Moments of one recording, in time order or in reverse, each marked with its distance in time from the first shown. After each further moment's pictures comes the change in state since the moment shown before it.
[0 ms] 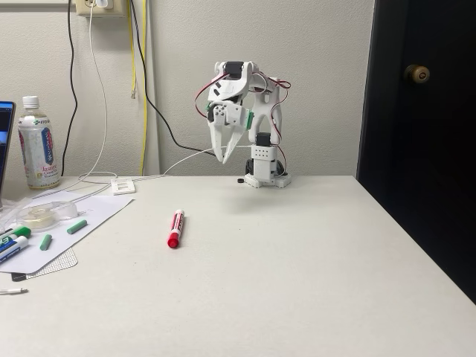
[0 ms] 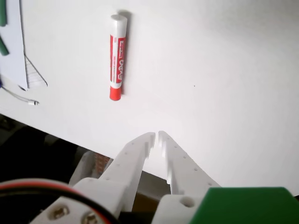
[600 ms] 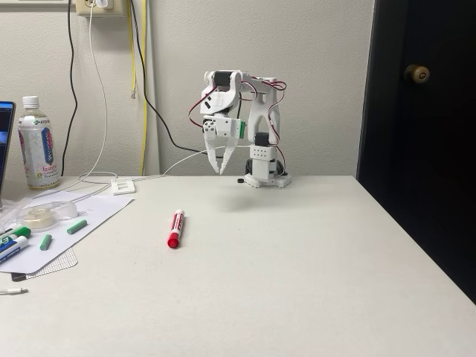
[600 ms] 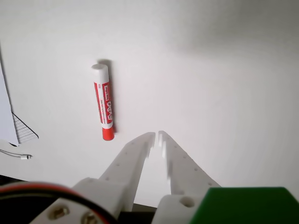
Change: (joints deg) arm 2.8 -6.4 -1.4 6.0 6.1
